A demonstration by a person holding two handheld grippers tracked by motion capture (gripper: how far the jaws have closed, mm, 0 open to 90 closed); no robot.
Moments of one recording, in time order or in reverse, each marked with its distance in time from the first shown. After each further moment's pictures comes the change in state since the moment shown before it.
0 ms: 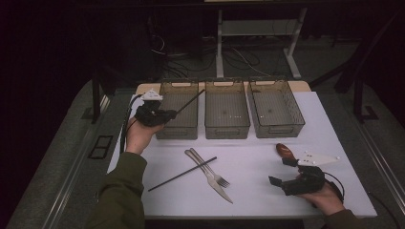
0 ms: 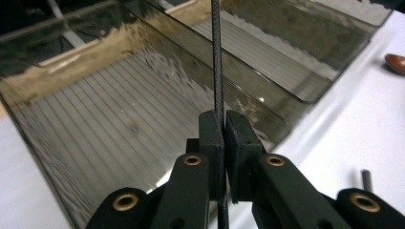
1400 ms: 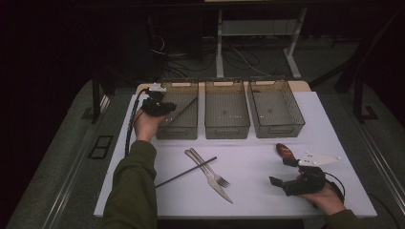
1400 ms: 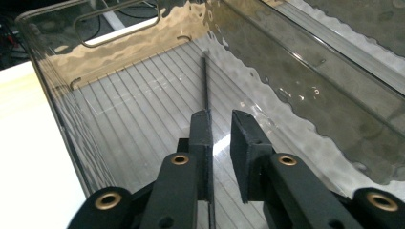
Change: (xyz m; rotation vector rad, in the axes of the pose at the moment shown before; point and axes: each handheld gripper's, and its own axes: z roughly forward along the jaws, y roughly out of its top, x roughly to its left) left arm 0.044 0.001 0.051 0.047 0.135 -0.095; right arm -0.001 0.000 -0.001 -0.001 0.003 -0.008
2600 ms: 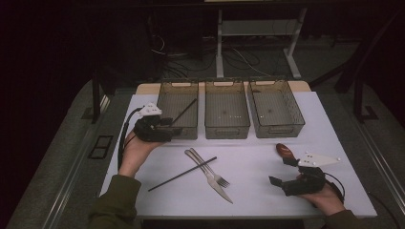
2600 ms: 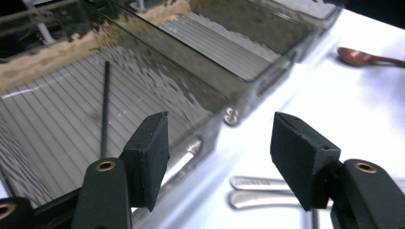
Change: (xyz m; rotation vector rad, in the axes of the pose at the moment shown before) left arm -0.072 -0.041 -0.081 -0.097 -0.191 0.108; right arm 0.002 0.000 0.000 -0.011 -0.016 -0.016
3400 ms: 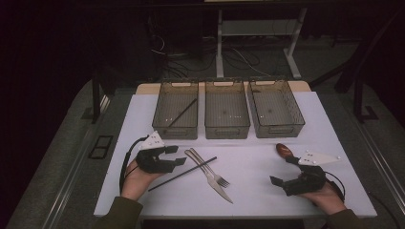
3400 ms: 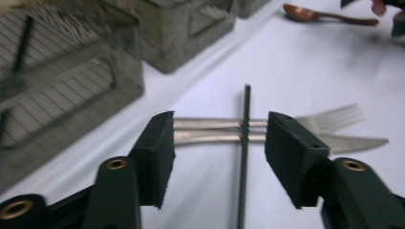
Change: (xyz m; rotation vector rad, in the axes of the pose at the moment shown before) left arm -0.046 -0.062 -0.003 0.012 -0.104 0.034; right arm -0.004 0.001 0.001 0.004 -0.009 0.000
